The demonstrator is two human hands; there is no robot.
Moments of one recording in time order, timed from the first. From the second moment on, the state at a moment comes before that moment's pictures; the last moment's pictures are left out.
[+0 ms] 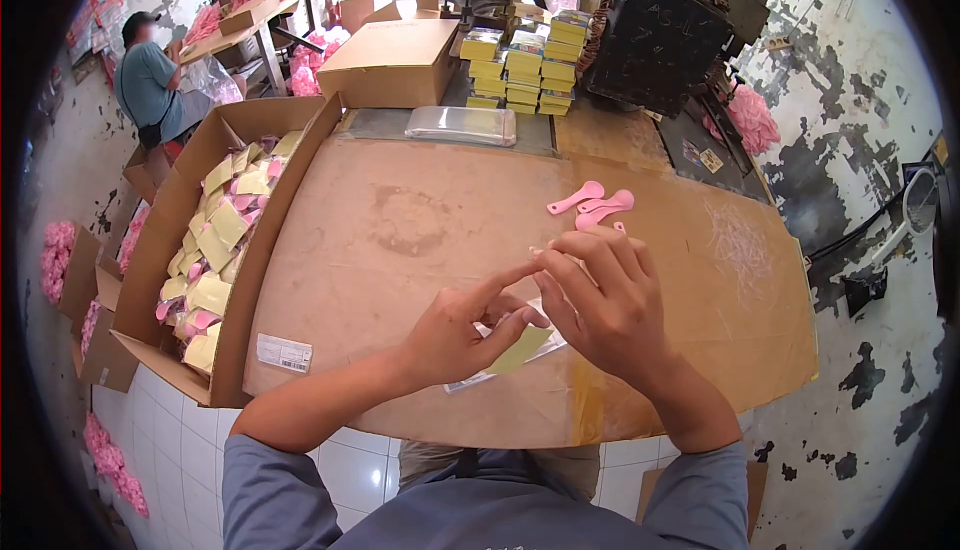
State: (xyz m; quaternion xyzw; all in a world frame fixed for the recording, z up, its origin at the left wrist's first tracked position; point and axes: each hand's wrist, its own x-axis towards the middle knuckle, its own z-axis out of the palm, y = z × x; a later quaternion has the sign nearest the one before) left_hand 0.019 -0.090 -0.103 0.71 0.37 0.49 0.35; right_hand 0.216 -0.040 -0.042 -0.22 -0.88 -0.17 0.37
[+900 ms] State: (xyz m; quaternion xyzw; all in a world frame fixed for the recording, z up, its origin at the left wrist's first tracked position) left_hand 0.013 -0.073 -0.112 0.57 0.36 0.50 0.54; right_hand 0.579 0.090 -0.118 -0.64 -0.71 -0.13 0.25
